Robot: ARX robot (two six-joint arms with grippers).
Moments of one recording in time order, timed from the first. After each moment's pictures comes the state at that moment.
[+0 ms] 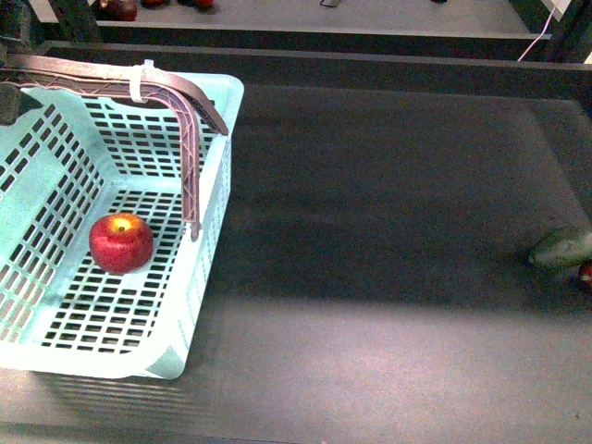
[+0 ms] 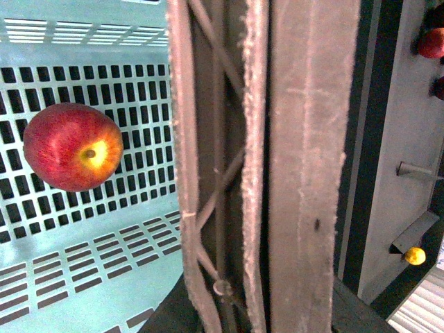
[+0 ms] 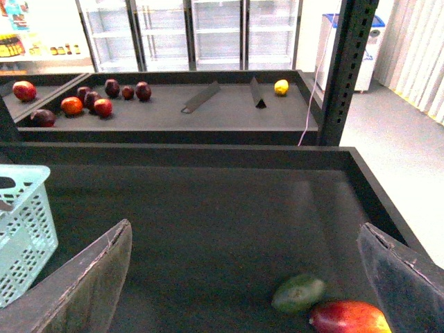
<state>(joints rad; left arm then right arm) -0.07 1.89 1.10 -0.03 -0.11 -1.47 0.00 0.00 0.02 0.00 0.00 0.00</state>
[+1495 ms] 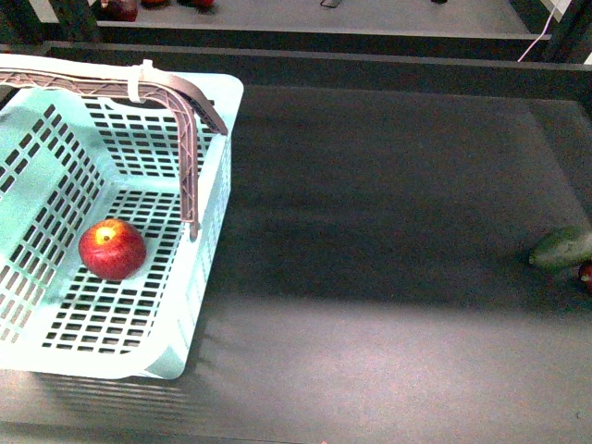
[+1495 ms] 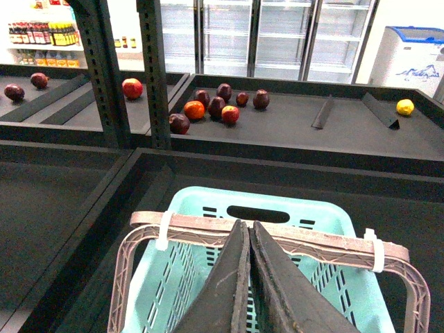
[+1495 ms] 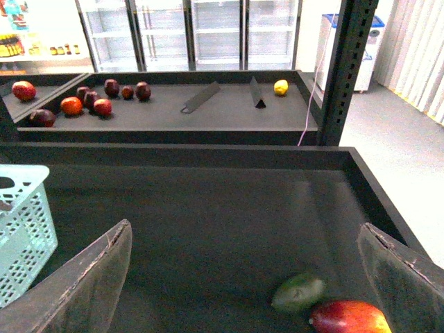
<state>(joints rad) 0.00 0.97 0.17 0.79 0.00 -0.02 0.00 0.00 0.02 0.00 0.00 0.00</state>
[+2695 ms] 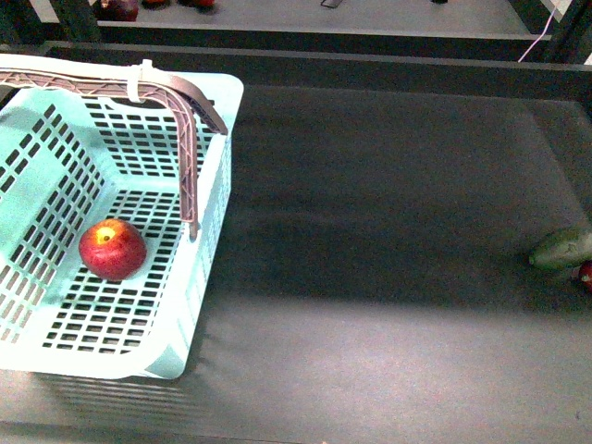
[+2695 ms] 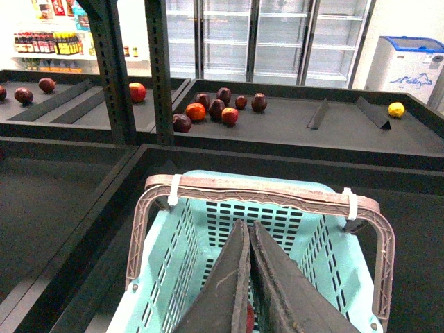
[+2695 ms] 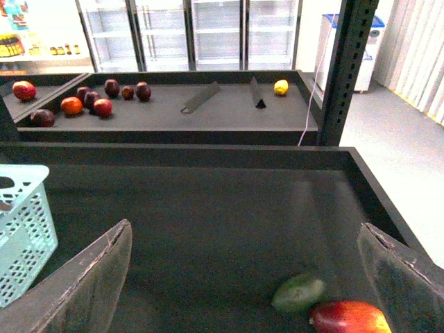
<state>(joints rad) 0.00 0.31 0.02 0.31 0.00 -0.01 0.00 0.00 0.02 0.00 0.00 0.00</state>
